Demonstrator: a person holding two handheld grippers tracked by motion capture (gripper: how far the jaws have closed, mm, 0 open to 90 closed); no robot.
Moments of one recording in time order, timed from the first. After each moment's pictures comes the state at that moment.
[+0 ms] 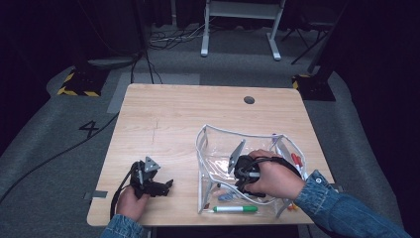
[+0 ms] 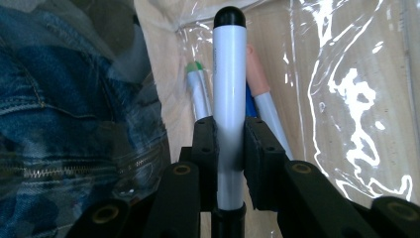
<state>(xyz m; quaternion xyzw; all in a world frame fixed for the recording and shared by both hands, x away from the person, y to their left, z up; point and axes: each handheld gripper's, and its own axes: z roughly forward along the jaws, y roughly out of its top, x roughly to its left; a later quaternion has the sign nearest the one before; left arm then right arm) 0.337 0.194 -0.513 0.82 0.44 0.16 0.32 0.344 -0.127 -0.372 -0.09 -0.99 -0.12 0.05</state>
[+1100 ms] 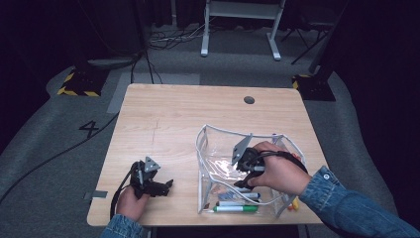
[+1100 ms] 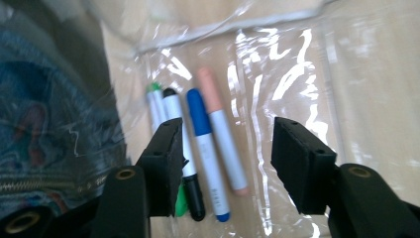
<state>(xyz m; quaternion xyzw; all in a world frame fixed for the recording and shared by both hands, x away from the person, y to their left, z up) 0.337 0.194 -0.513 0.82 0.44 0.16 0.32 0.355 -0.137 -0.353 -0.09 -0.98 -0.17 -0.03</state>
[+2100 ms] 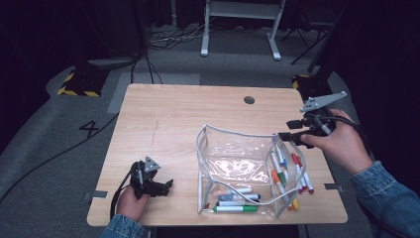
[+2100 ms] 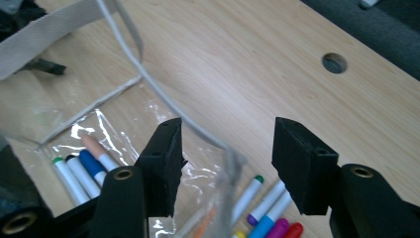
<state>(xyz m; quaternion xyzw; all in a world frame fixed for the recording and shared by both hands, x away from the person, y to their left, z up) 0.337 0.194 -0.513 0.82 0.45 0.16 0.32 0.396 -0.274 -0.275 -0.31 -0.88 -0.32 -0.14</state>
